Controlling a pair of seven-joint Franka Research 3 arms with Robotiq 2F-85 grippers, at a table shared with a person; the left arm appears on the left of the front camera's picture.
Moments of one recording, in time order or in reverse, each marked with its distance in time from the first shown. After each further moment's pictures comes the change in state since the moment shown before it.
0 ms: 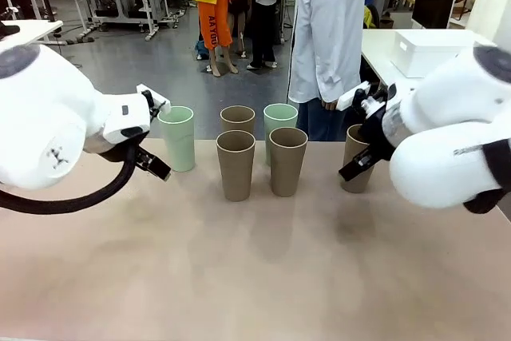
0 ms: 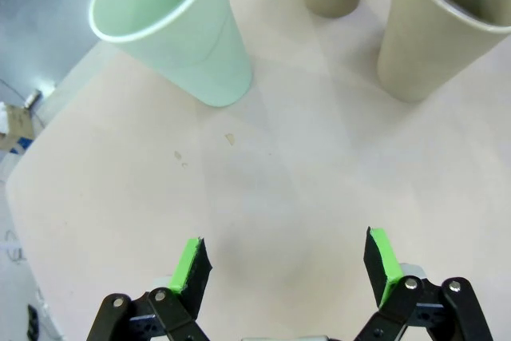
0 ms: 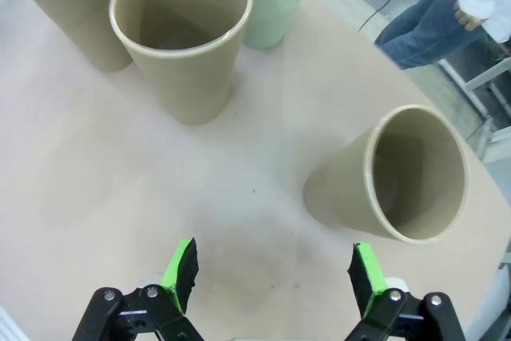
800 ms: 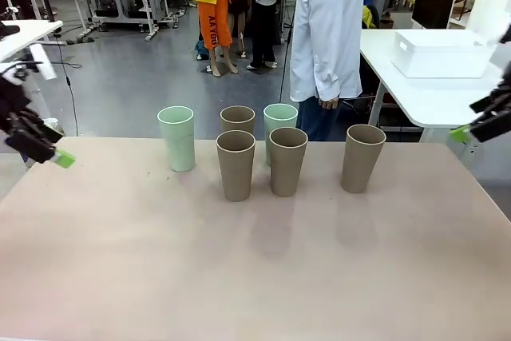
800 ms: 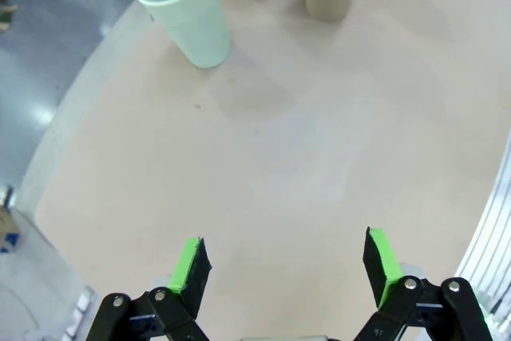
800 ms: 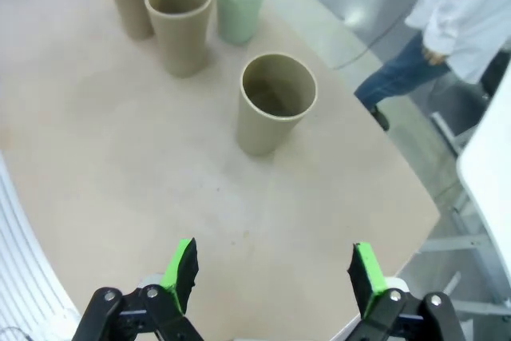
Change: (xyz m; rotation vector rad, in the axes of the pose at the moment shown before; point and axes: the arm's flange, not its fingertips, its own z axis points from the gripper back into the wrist) left arm -0.083 0.129 0.119 -0.267 -0.084 -0.298; right arm -0.082 -0.145 0.151 0.105 -0.152 0.192
